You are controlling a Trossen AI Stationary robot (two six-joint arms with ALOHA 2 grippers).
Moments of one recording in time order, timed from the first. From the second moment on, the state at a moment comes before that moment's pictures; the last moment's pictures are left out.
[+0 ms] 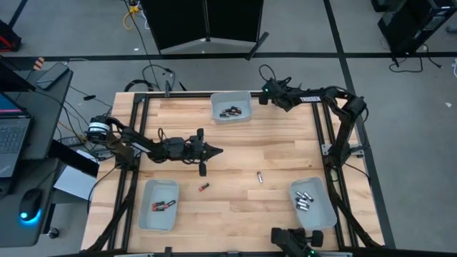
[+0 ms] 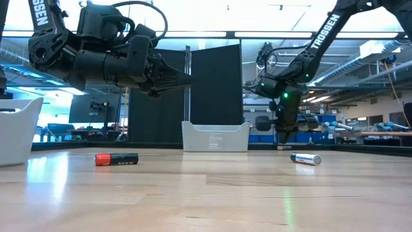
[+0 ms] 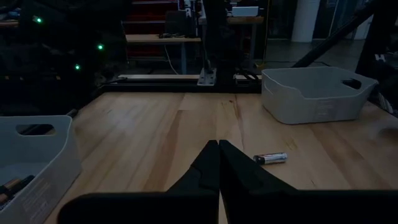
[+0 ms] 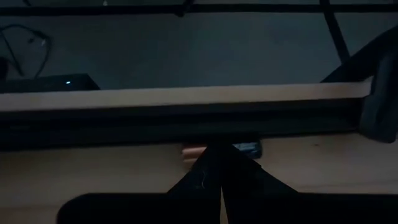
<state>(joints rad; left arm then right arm) 0.00 1.63 0.39 1.18 -0.11 0.00 -0.79 1.85 0.99 -0.21 0.53 0.72</state>
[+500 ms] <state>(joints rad) 0.00 1.63 0.39 1.18 -0.12 0.00 -0.85 1.85 0.99 -0.21 0.47 0.67</state>
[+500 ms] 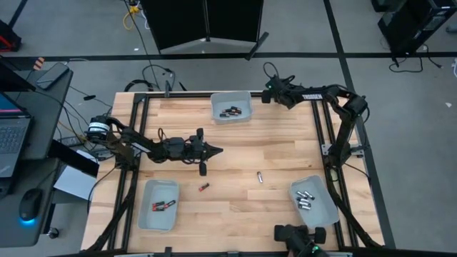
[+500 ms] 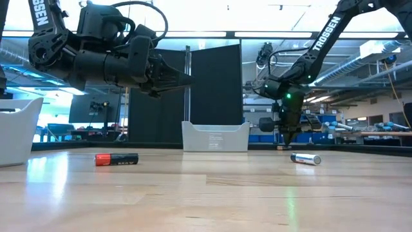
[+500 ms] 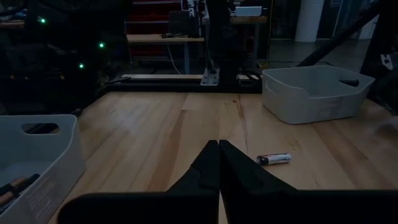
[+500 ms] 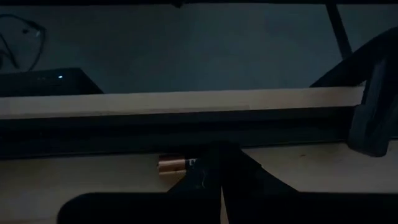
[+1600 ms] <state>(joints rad) 0.00 1.63 0.39 1.18 -0.12 0.00 -0.80 1.78 1.05 -0.42 0.35 0.53</state>
